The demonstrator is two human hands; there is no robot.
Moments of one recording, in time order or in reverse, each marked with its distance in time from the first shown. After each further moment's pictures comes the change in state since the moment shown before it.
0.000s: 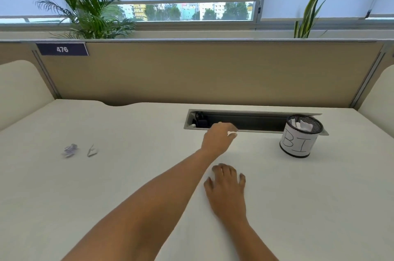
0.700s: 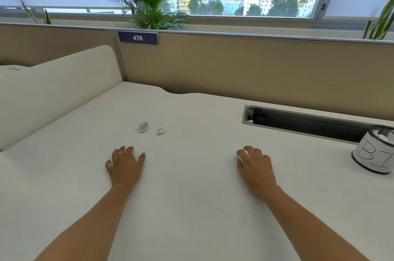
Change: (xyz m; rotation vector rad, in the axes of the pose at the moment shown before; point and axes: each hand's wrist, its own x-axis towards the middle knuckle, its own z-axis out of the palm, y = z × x) left_hand -0.210 -0.257 -0.180 0.452 0.456 -0.794; right_hand 0.009 0.016 -0.038 -0.042 -0.261 -0.131
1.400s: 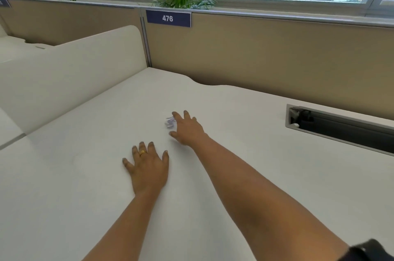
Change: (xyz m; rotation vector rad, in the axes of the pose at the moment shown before) left_hand 0.016 -0.013 0.011 0.104 -0.011 -0.047; right_hand 0.141 -0.244 0.039 0.278 -0.390 -0.338
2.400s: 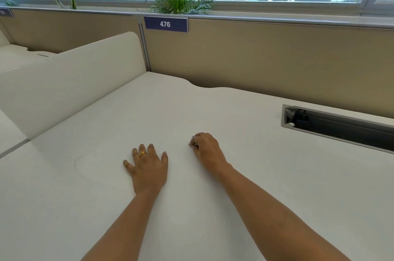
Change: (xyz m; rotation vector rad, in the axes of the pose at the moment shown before) left_hand -0.001 0.000 -0.001 0.046 0.004 0.010; right_hand -0.055 0.051 0.024 0.201 0.334 -0.105
